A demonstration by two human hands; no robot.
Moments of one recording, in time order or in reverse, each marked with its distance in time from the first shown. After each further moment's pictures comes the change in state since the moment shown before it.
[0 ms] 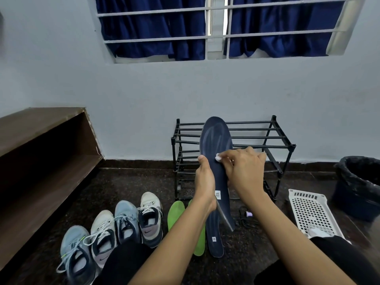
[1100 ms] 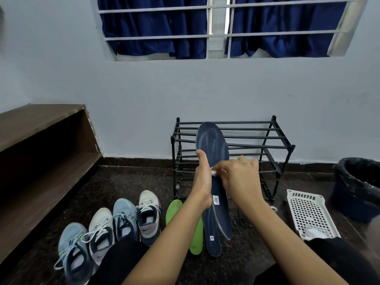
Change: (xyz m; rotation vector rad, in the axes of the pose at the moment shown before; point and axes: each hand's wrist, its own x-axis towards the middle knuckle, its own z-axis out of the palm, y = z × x) left_hand 0.003 0.001 -0.007 0.051 -0.105 -0.097; right_hand -0.021 -0.009 -0.012 -0.002 -0.147 -0.094
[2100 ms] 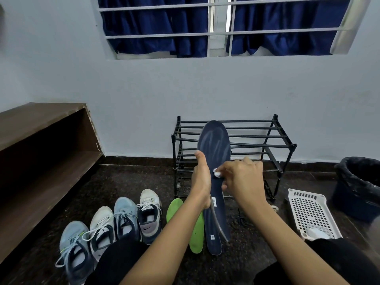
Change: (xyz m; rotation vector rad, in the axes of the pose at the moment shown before) left_hand 0.011 -0.004 -0.008 0.045 0.071 0.032; right_hand -0.003 0.005 0.000 0.027 -0.099 0.061
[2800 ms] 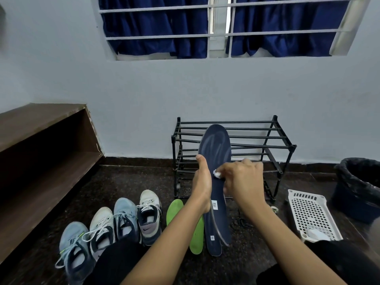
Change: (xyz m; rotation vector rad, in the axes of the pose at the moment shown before) left_hand 0.007 -0.013 0.001 0.060 -0.003 -0.037; right_hand -0.001 0.005 0.005 -0.007 0.061 0.000
